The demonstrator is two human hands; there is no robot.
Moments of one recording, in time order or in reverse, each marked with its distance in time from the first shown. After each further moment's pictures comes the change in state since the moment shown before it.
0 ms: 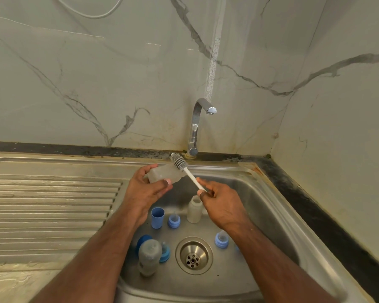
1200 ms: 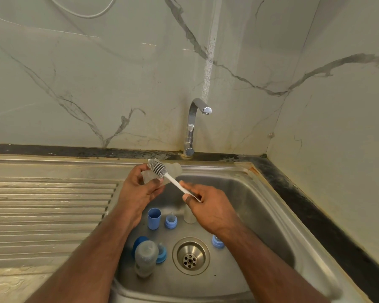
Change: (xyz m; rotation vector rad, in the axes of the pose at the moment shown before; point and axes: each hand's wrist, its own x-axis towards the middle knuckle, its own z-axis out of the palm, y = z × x) left_hand -0.003 0.002 -0.002 0.020 -0.033 0.067; right_hand -0.009 -0.009 0.007 -0.031 -0.062 -0.094
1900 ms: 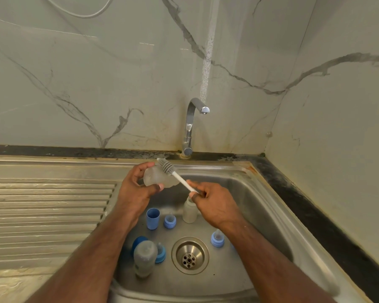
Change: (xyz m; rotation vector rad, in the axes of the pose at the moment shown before) left_hand 0.001 -0.003 -0.004 0.331 0.035 0.131; right_hand 0.009 0.012 -0.008 -0.011 0.021 0.079
